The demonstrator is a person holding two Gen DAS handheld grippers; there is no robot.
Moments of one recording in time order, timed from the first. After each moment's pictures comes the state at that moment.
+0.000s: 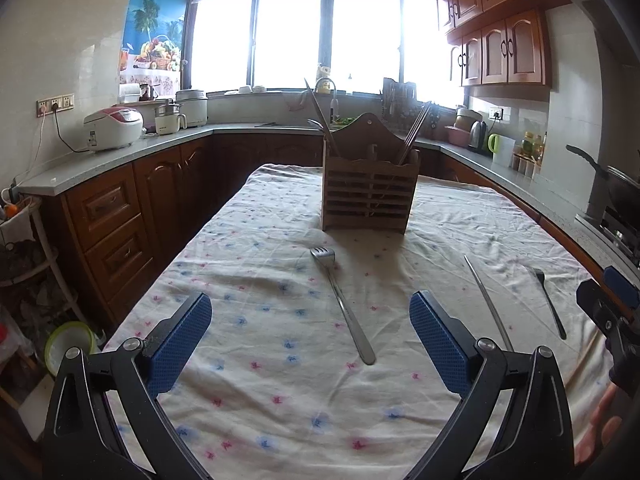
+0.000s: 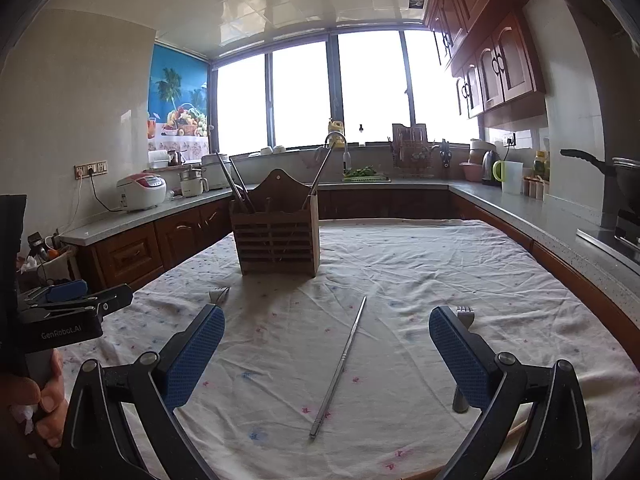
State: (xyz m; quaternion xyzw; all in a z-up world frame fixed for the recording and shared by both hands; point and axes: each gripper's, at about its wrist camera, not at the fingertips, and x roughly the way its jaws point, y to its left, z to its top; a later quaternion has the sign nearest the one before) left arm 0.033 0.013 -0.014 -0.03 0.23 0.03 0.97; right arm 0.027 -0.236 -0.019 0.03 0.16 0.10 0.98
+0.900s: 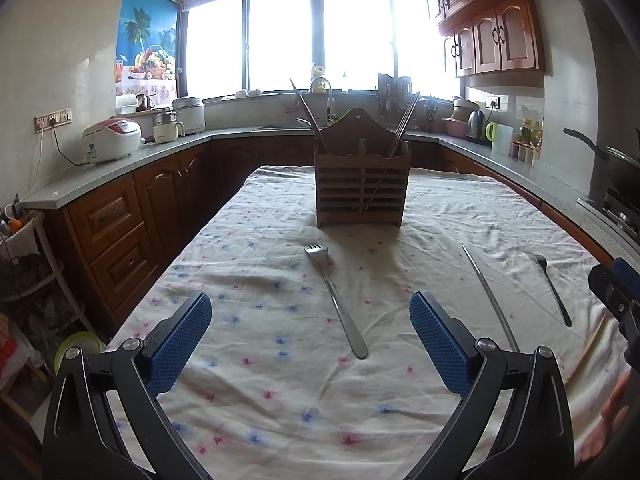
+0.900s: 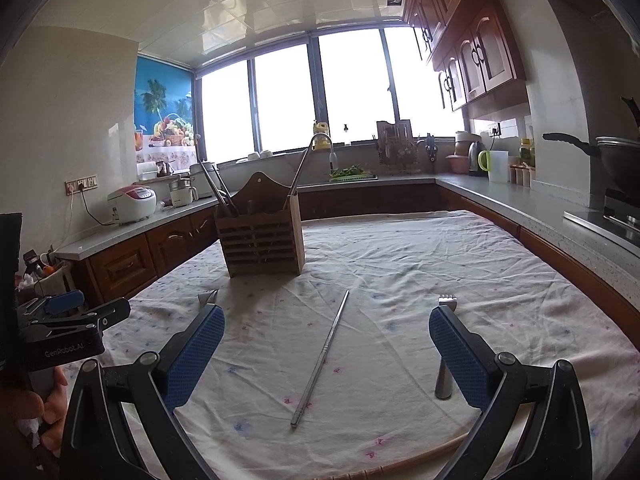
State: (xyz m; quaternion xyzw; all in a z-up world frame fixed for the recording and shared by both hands) left arm 0.032 -0.004 -0.017 0.00 0.23 0.03 0.97; right arm 0.020 -0.259 -0.025 0.06 0.16 0.09 0.98
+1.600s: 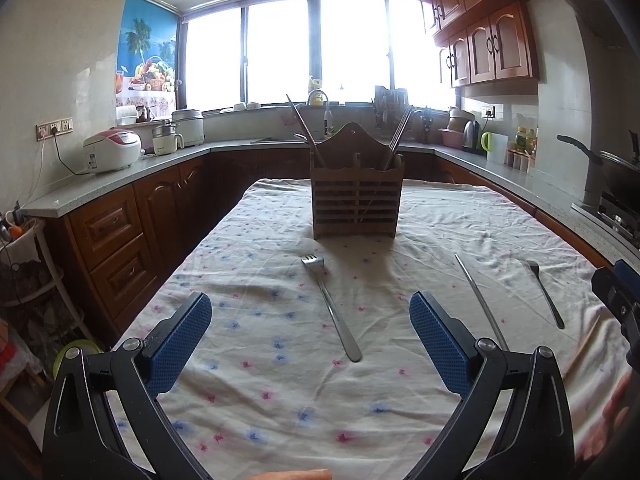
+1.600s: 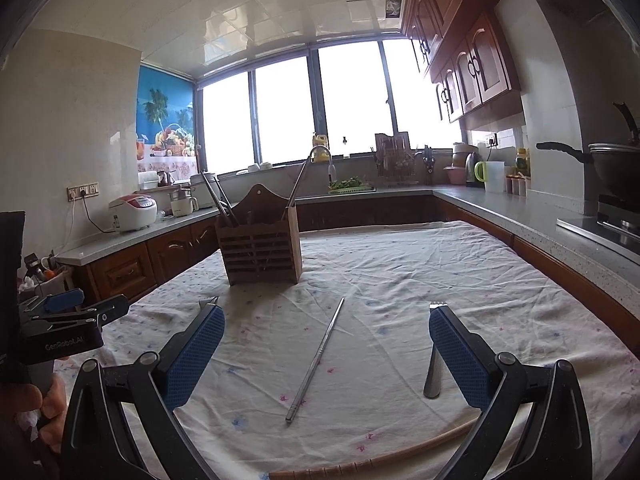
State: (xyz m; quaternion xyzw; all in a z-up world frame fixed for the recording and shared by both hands) left arm 0.019 -0.009 -0.011 0.00 0.20 0.03 0.98; right arm 0.007 -0.266 -0.023 0.06 0.13 0.09 0.99
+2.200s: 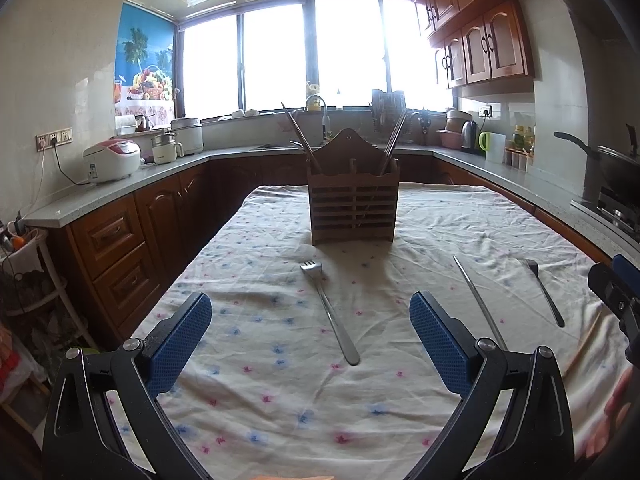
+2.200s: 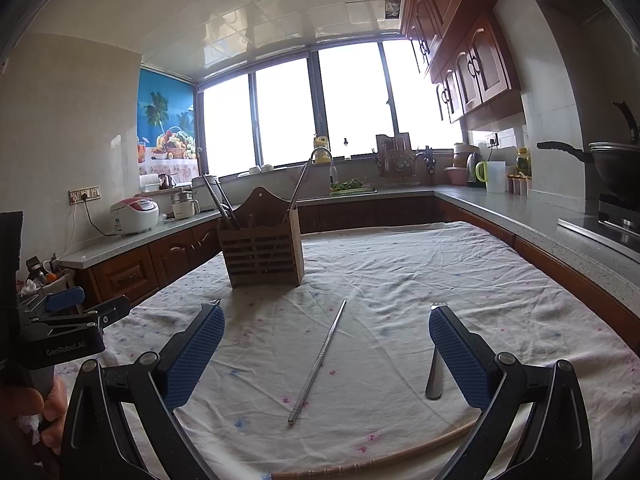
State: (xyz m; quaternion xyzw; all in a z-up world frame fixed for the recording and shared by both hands) left arm 0.018 -0.015 -0.008 0.01 0.19 0.03 0.98; right arm 0.006 -0.266 -0.024 0.06 0.13 0.09 0.99
